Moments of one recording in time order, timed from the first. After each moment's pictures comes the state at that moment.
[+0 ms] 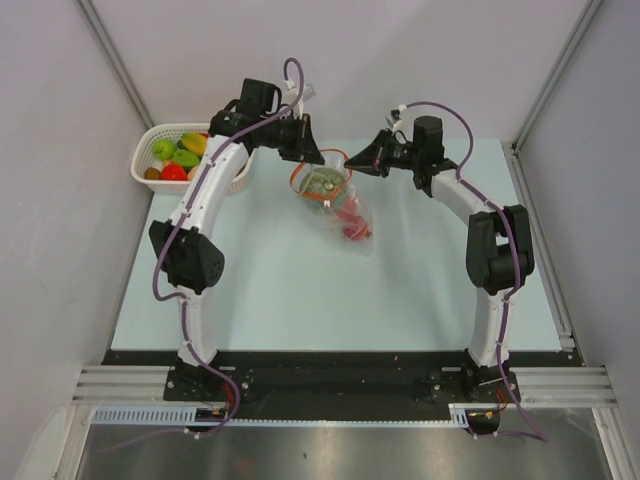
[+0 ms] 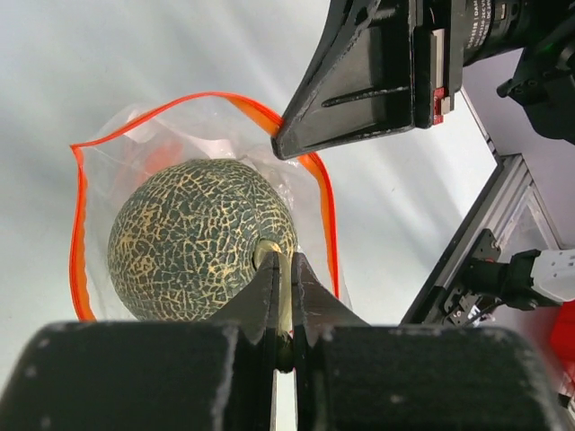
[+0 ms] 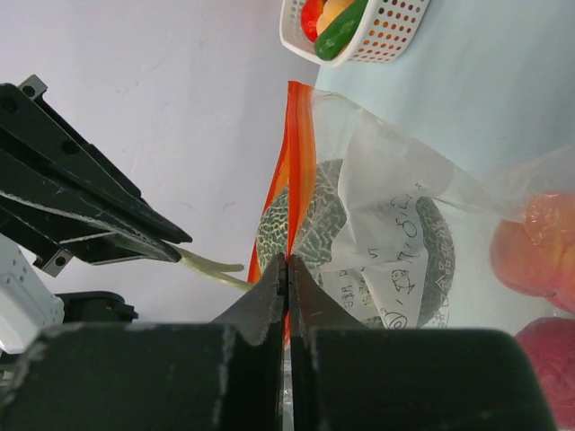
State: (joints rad) left arm -0.33 2.07 2.28 -0.95 0.68 -0.12; right arm 0.24 2.04 1.62 0.16 -0.91 0.98
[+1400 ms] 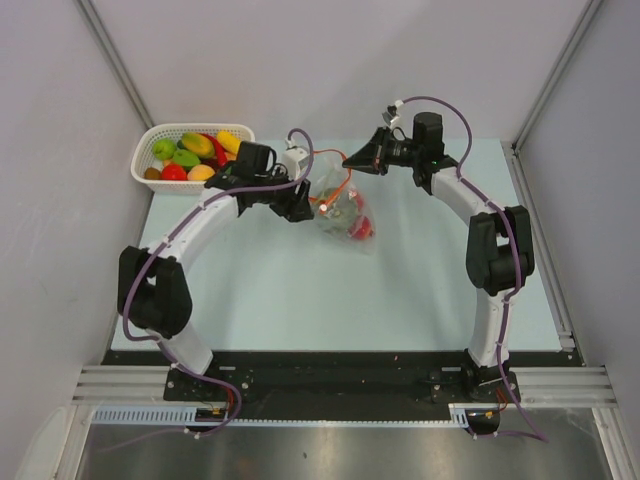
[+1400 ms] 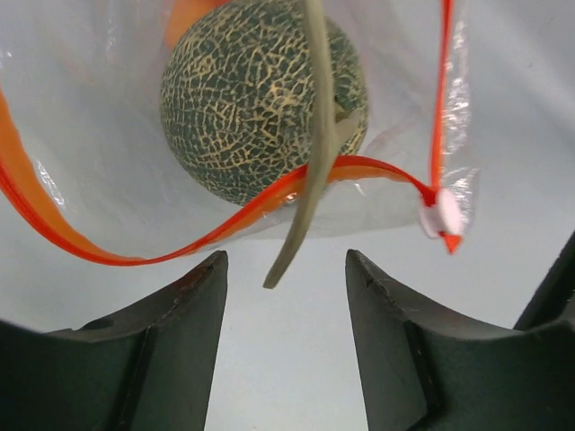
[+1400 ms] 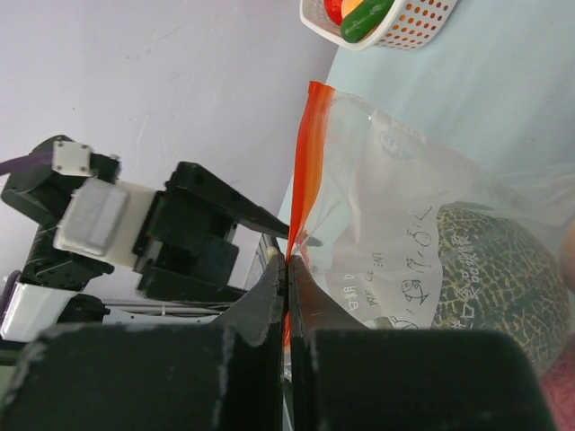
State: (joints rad) left arm -0.35 1.66 1.42 -0.53 0.57 0.18; right arm 0.25 2.03 1.65 0.15 -0.98 0.94
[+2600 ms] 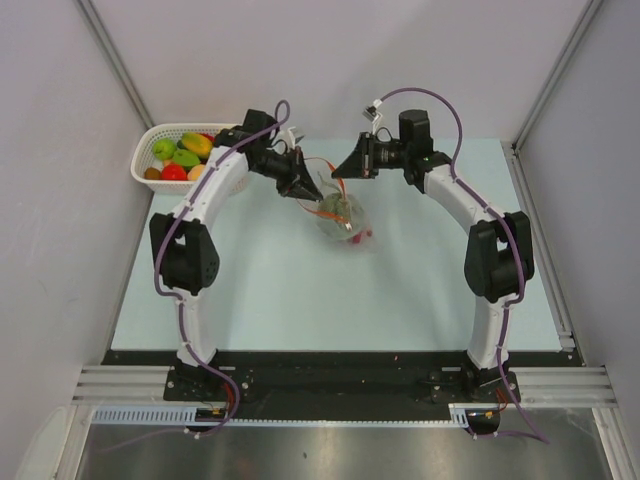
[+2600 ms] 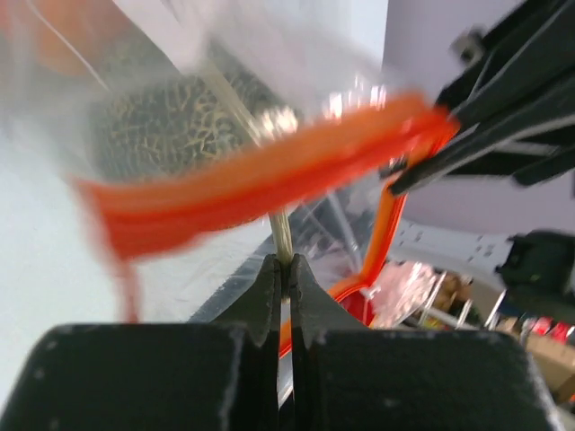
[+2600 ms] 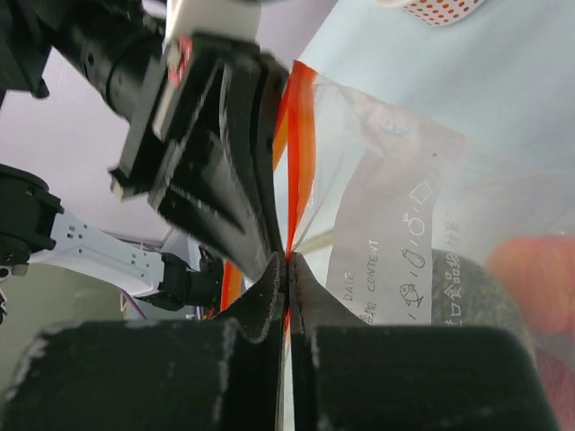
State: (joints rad) left arm -0.29 2.05 2.00 -1.06 0.87 -0.41; right arm 0.33 1.98 1.70 -0.07 -1.00 0.54
